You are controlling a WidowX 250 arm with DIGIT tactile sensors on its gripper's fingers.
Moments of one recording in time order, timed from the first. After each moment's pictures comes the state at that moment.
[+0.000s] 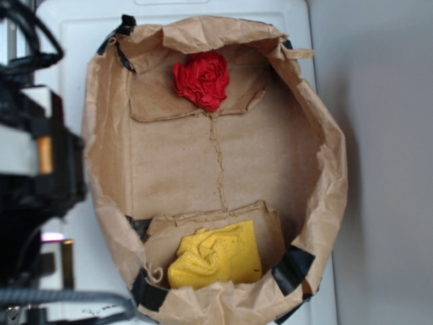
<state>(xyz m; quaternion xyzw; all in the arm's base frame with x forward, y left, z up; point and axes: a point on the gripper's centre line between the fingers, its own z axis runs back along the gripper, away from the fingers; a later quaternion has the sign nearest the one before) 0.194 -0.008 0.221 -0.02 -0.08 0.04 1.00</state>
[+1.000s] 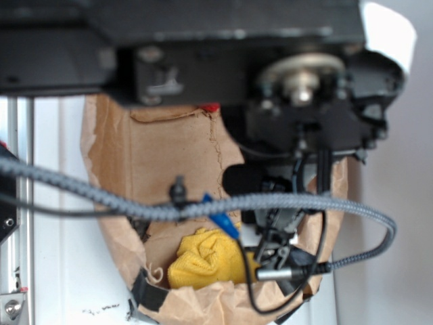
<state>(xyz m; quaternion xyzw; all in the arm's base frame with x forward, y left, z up) 0.292 0.006 0.195 -0.05 -0.09 0.02 0.99</state>
